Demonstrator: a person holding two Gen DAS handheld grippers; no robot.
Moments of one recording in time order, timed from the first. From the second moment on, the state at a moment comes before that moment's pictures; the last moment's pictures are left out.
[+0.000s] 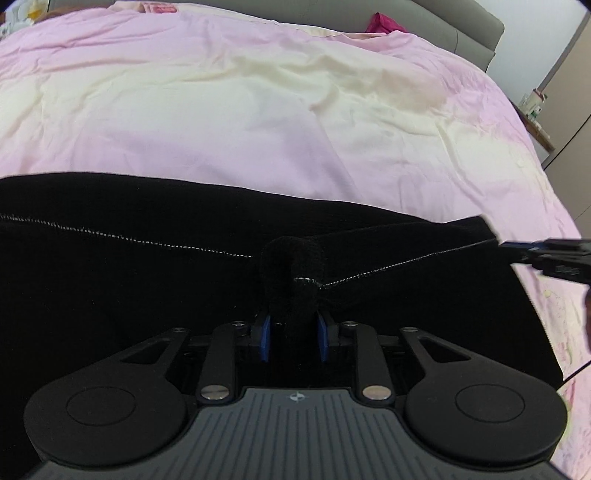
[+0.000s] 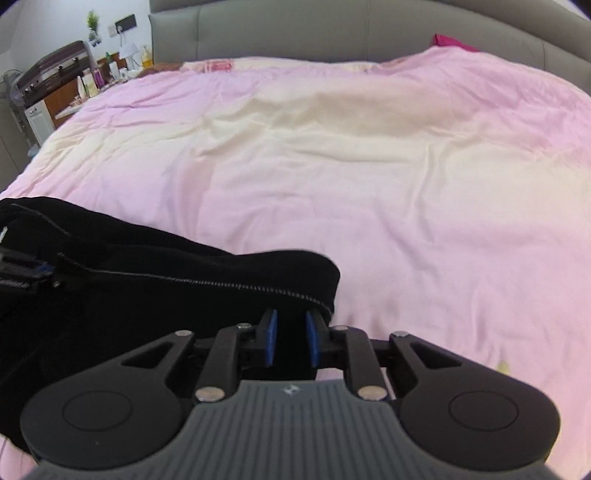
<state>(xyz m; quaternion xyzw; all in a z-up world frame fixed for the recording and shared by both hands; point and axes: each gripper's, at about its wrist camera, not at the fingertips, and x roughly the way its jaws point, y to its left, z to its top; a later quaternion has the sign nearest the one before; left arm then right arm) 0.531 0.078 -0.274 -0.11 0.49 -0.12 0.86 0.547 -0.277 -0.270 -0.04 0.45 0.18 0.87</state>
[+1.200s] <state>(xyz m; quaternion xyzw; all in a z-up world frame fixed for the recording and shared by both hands) 0.453 0.017 -0.260 0.05 0.47 -0.06 0.88 0.387 -0.283 -0.316 -0.04 0.47 0.17 0.86</state>
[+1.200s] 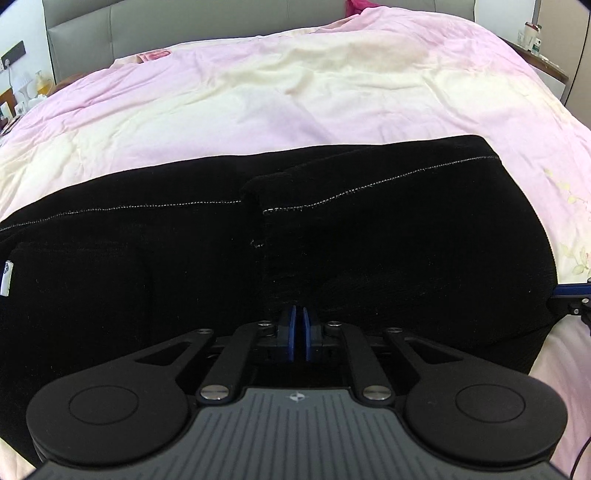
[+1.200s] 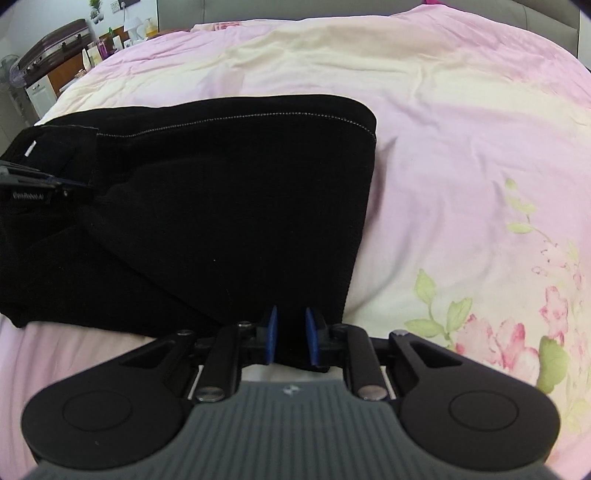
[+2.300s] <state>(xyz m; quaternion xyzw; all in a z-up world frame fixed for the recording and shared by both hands) 0.322 0.354 -0.222 -0.33 0.32 0.15 0.87 0.465 -0.028 -0.268 -0.41 0.38 0.43 0.71</state>
